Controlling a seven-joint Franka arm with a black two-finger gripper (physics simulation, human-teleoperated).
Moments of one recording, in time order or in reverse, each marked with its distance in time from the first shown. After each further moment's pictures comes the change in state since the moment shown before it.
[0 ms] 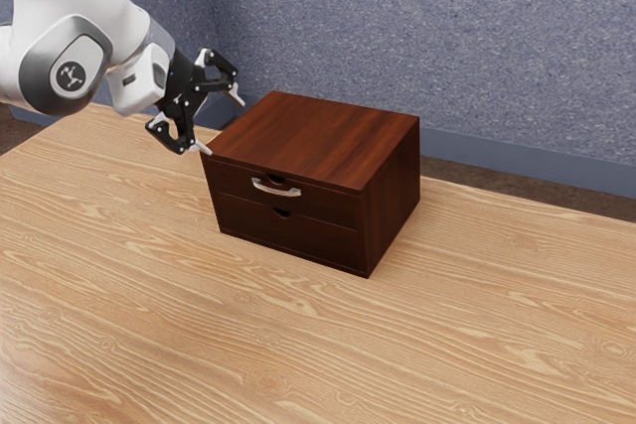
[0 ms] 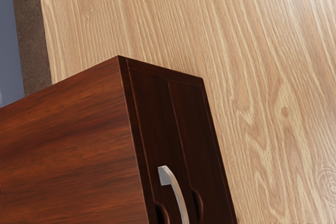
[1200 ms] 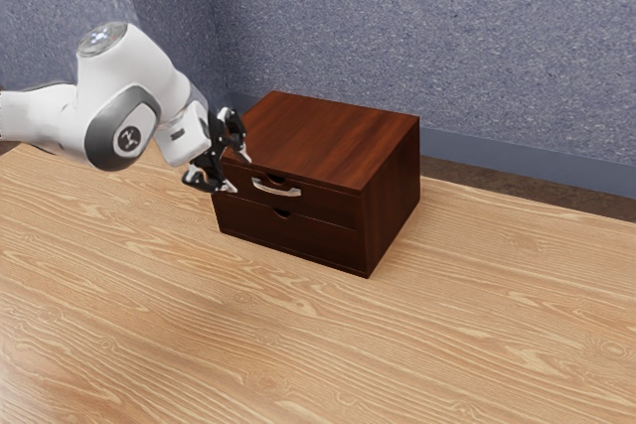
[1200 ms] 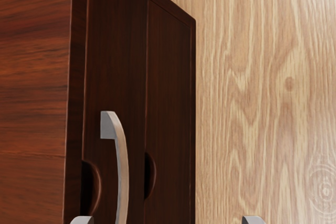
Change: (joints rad) arm 0.040 0.200 0.026 -0.079 -0.011 0.204 -0.192
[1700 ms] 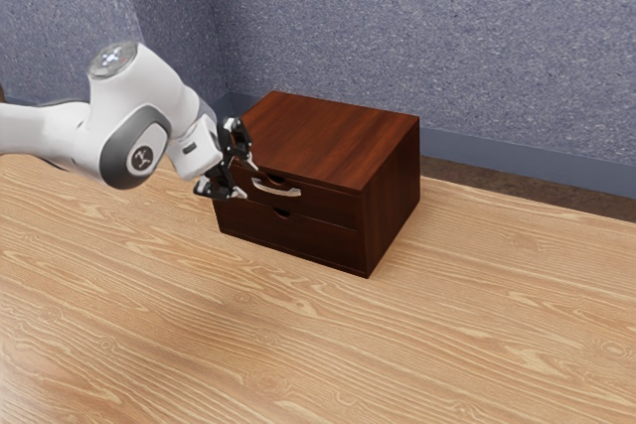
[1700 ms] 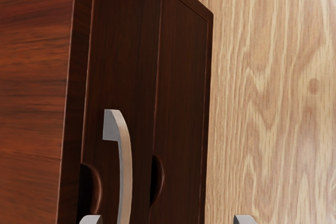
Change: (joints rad) arm -0.001 0.052 0.000 -0.029 -0.011 0.113 -0.041
